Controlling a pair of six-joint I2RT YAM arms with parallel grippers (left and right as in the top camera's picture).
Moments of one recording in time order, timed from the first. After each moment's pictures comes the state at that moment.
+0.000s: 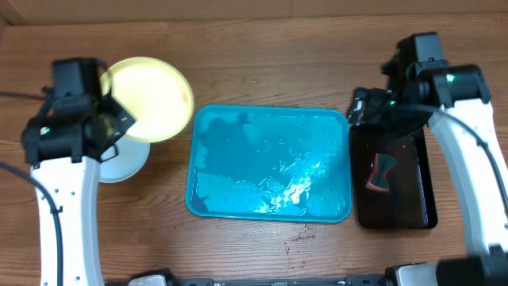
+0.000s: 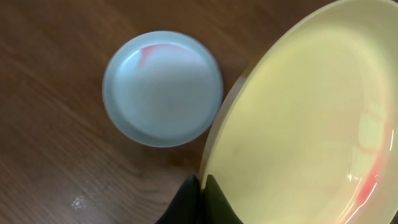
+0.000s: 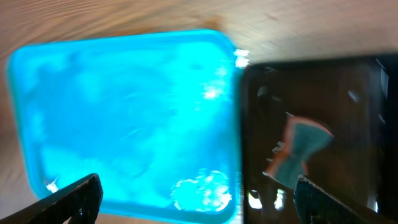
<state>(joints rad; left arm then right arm) 0.15 1.36 1.48 -1.18 -0.18 -0.63 0.13 1.57 1.59 -1.29 -0.16 0.26</state>
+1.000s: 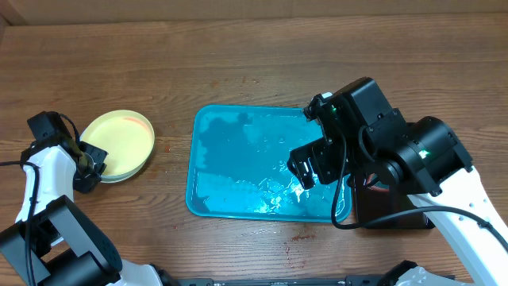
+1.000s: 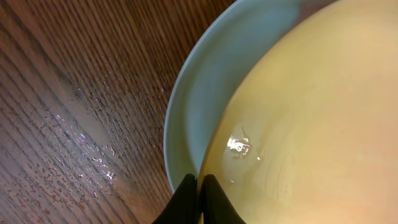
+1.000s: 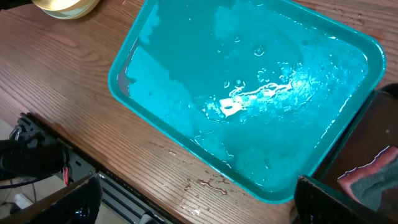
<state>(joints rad) 0.56 1.69 1.08 -0.73 -0.04 -0.62 0.59 1.36 1.60 -1.35 -0.20 0.18</state>
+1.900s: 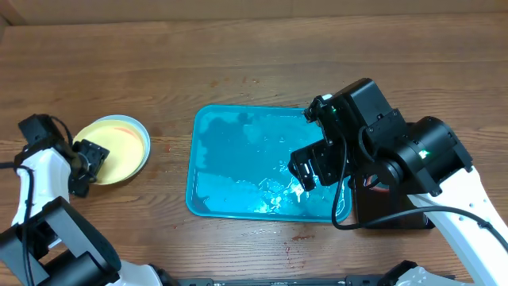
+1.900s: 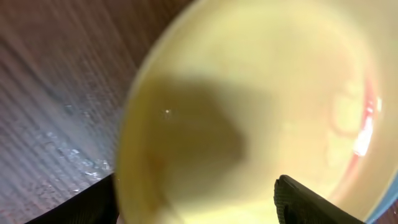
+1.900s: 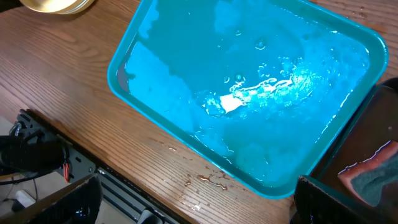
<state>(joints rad) 0.59 1.69 1.08 -0.71 0.02 -0.56 0.59 1.36 1.60 -1.37 -0.20 0.18</state>
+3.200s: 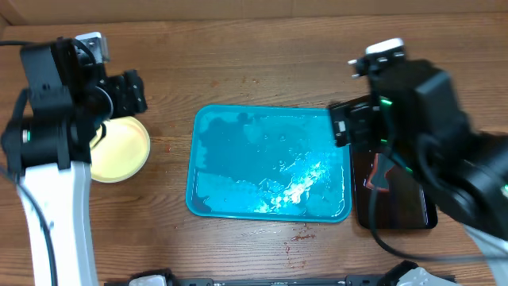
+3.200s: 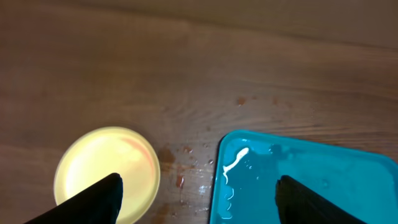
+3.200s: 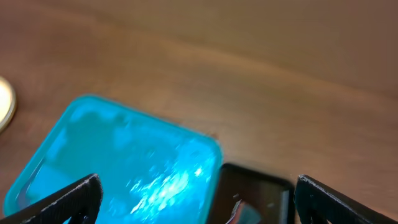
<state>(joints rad) 0.12 1.32 1.64 -1.08 0.09 -0.06 0.59 1.30 1.93 -1.35 0.34 0.15</state>
